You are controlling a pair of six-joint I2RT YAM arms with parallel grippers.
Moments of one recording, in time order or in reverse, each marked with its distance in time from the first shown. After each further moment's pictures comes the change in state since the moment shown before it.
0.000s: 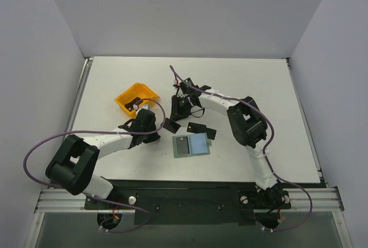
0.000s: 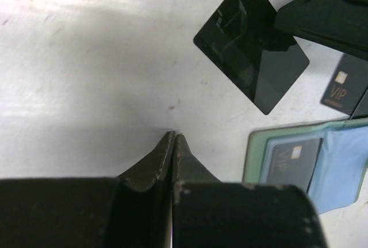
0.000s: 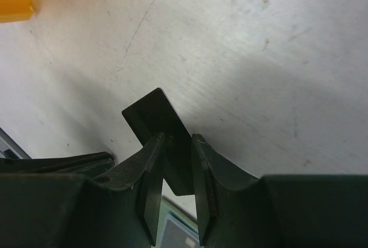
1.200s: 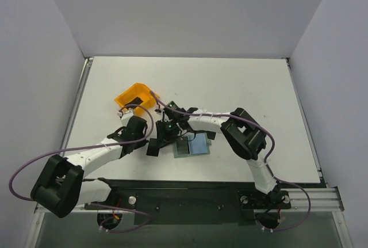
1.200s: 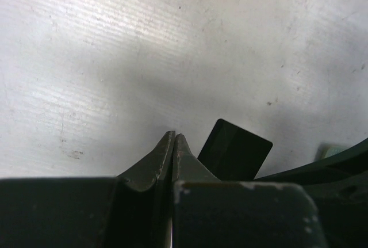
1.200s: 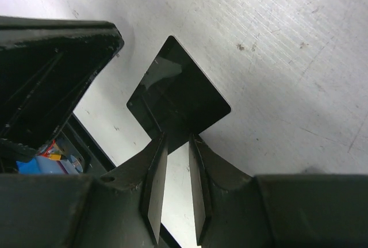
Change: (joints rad) left arm 0.022 -0.253 -0.153 -0.160 -0.248 -0.071; right arm 0.253 -0.120 -0.260 0.165 -0.092 0.072
